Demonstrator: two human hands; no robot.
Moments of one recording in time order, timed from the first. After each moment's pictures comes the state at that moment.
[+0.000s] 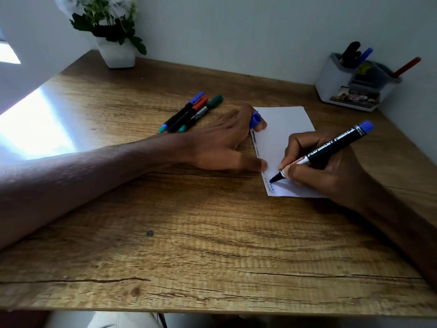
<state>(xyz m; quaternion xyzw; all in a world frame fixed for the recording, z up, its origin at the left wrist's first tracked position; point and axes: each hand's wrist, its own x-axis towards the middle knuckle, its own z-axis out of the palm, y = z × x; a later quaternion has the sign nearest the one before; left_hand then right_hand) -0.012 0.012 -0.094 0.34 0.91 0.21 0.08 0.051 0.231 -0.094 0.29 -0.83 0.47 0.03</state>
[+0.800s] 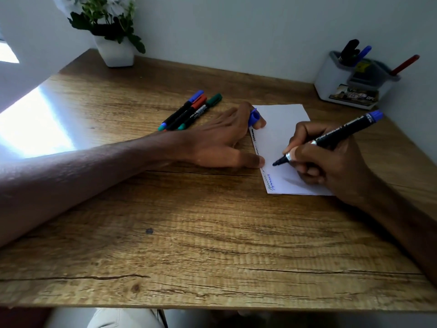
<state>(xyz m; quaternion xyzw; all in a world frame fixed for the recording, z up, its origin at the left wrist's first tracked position) -0.010 0.011 -0.091 0.34 0.91 0.23 0.10 0.051 0.231 -0.092 0.19 -0.78 0.60 -0.01</state>
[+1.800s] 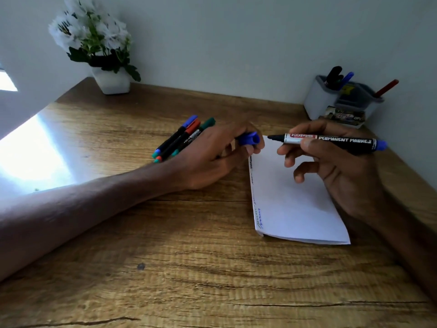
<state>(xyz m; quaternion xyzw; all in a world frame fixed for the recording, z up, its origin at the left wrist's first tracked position) -0.011 0.005 -0.095 0.40 0.82 0.40 -0.08 0.043 0.243 -0.076 0.18 -0.72 0.67 0.06</state>
